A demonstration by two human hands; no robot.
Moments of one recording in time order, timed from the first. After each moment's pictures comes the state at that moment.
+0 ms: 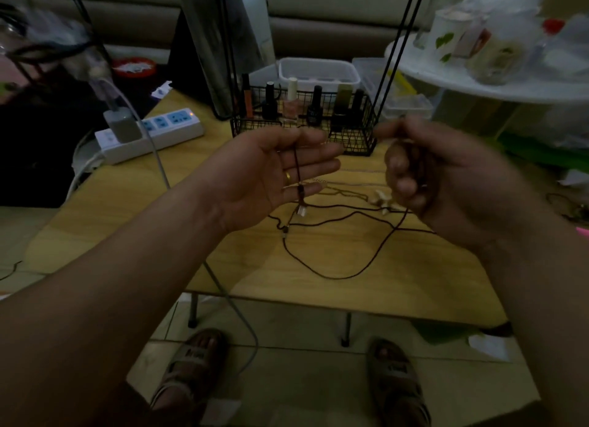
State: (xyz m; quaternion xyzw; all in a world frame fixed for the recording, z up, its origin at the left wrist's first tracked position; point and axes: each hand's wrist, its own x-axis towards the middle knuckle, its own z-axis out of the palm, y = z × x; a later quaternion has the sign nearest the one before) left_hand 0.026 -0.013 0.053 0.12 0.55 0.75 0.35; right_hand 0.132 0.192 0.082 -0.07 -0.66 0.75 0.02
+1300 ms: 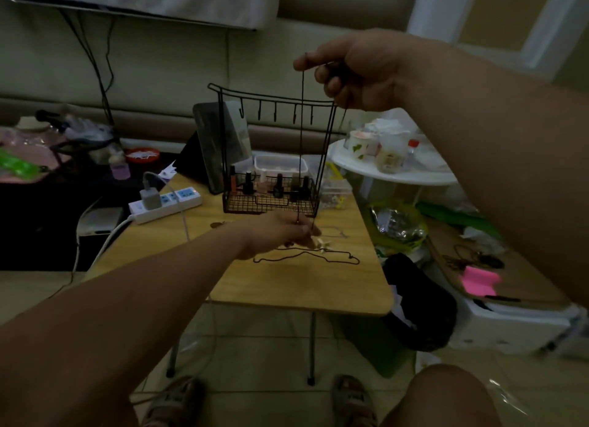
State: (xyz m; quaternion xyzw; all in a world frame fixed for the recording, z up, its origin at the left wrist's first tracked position) left_hand 0.078 0.006 0.093 0.36 0.78 0.43 0.28; right_hand 0.130 0.164 0.330 -0.03 -0.83 0.55 0.02
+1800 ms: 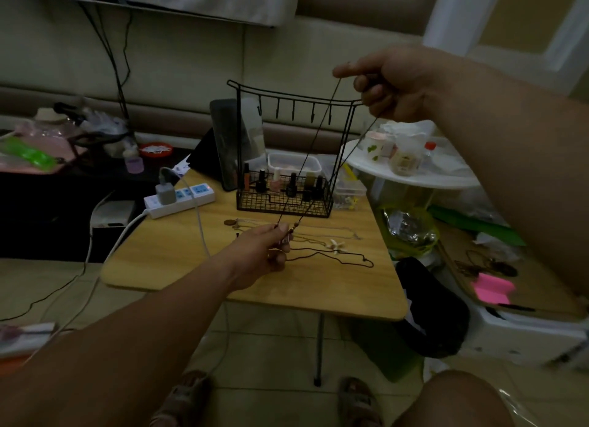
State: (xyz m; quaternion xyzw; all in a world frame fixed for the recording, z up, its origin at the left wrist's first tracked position) left_hand 0.080 -0.033 0.037 0.13 0.60 0.72 0.33; right_hand 0.112 0.185 0.317 -0.09 -0.81 0.58 0.04
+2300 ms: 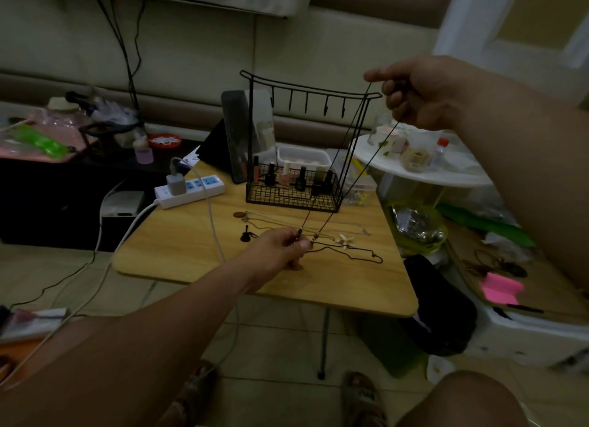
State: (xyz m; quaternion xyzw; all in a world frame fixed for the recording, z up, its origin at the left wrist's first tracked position) left_hand 0.099 -0.034 0.029 0.23 0.70 0.63 0.25; right_hand 0.108 0.202 0.298 -0.13 -0.78 0.61 0.07
